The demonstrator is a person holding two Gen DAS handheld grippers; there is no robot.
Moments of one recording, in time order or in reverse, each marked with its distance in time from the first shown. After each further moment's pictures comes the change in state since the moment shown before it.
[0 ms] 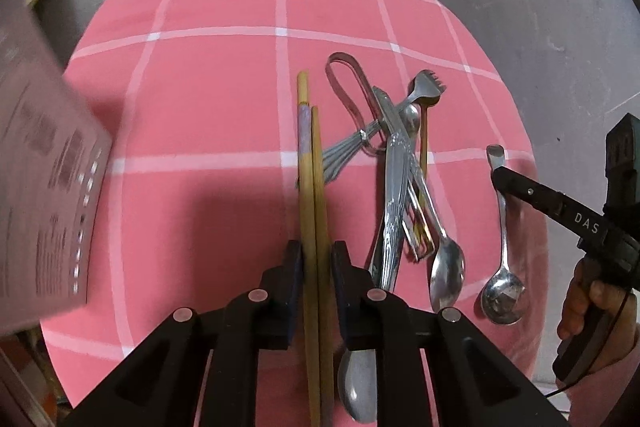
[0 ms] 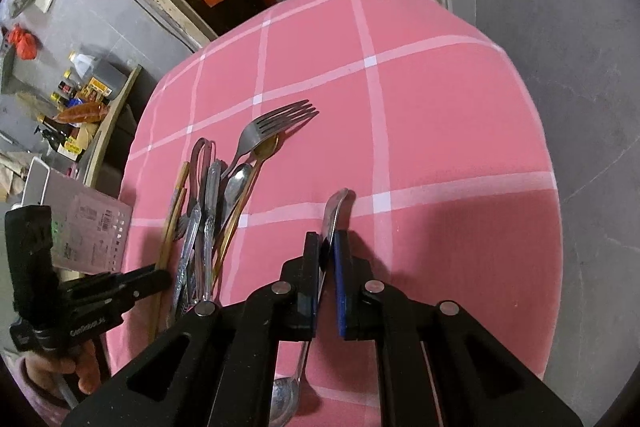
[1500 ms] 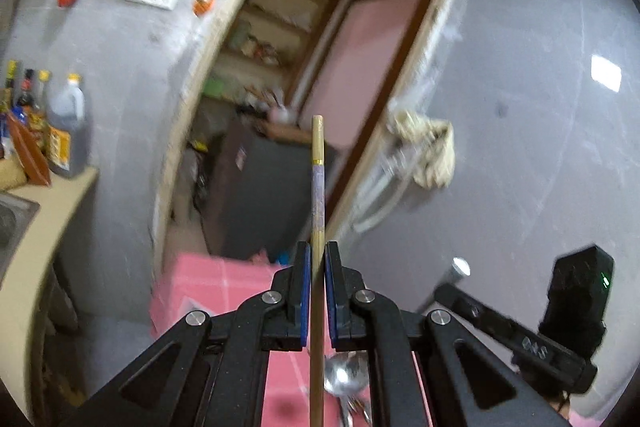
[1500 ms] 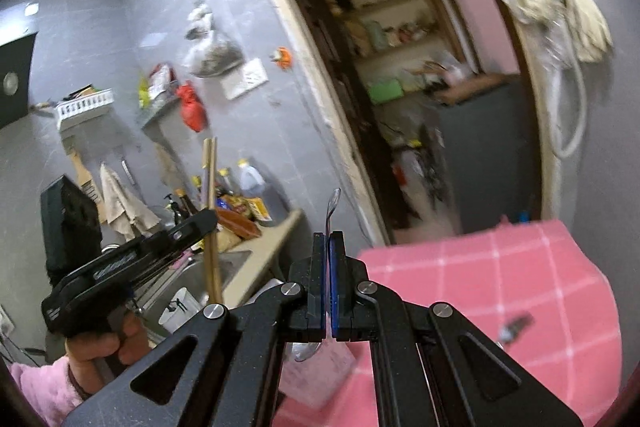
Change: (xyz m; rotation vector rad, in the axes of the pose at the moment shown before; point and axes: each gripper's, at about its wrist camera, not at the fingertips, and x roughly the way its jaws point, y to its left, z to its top) left arm -0.289 0.094 -0.007 0.051 -0.926 -0.240; right arm -0.173 0.247 -0.023 -0.322 -0.689 0.286
